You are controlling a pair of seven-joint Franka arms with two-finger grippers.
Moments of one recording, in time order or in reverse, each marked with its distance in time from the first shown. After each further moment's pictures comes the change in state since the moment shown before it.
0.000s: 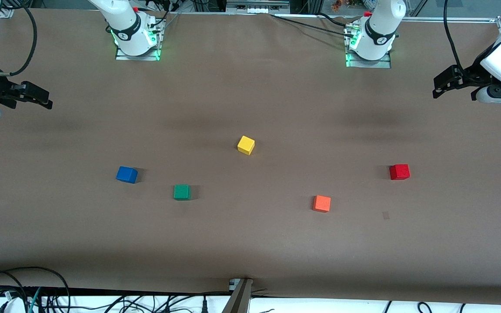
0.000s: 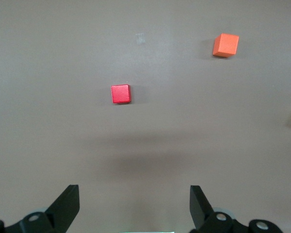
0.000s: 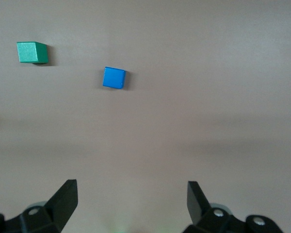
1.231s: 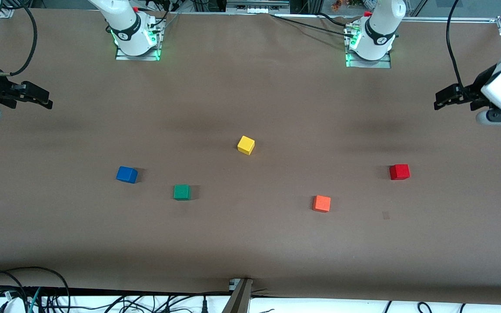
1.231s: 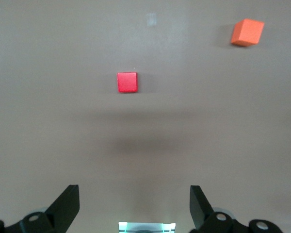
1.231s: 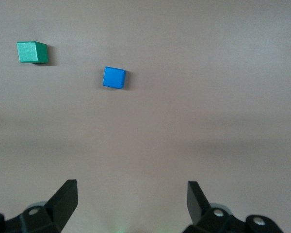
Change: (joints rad) left arm 0.050 0.126 0.007 0.036 0.001 -0.043 -0.001; right arm 0.000 0.000 0.000 0.000 0.000 -0.001 0.000
